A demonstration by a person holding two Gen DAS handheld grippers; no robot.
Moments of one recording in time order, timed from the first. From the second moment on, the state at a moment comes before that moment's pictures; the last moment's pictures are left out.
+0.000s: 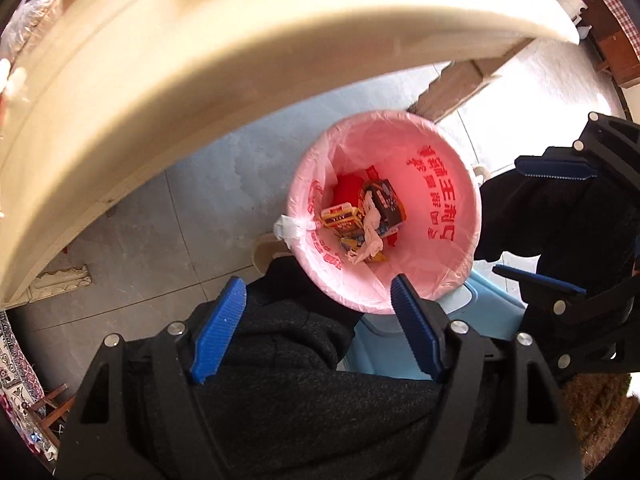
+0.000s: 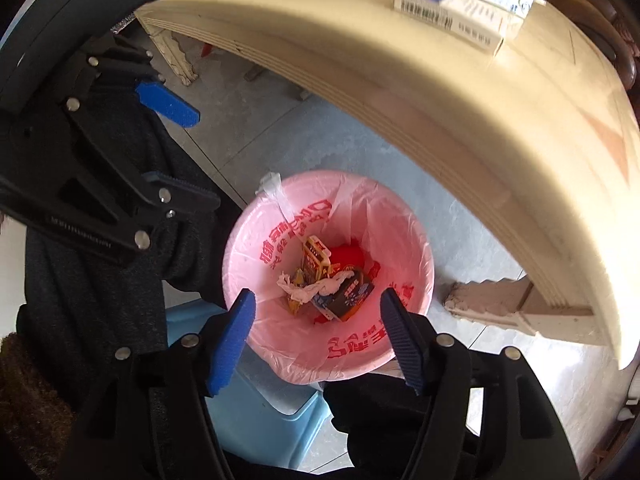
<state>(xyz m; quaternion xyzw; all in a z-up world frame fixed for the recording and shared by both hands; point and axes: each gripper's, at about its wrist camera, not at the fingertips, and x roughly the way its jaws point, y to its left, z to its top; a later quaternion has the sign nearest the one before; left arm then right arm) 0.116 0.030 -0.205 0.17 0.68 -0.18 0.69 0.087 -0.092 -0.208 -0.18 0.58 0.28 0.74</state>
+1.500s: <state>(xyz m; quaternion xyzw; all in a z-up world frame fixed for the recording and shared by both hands) 0.334 -0.044 0.003 0.28 0.59 -0.25 0.72 0.249 -0.128 0.020 -0.18 0.48 0.34 0.79</state>
